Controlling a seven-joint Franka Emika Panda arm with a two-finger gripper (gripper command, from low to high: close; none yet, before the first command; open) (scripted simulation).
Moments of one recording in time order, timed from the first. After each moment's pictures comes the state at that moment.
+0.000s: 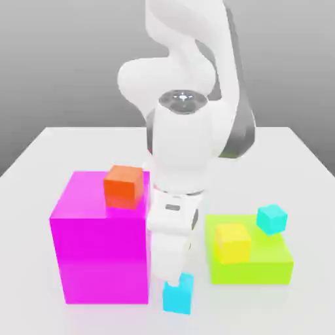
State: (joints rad) arm 0.22 0.18 -0.15 -2.65 0.09 2.83 -0.60
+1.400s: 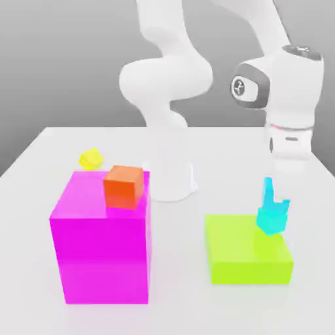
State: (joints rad) arm 0.47 -0.21 0.27 -2.86 0.12 2.65 0.05
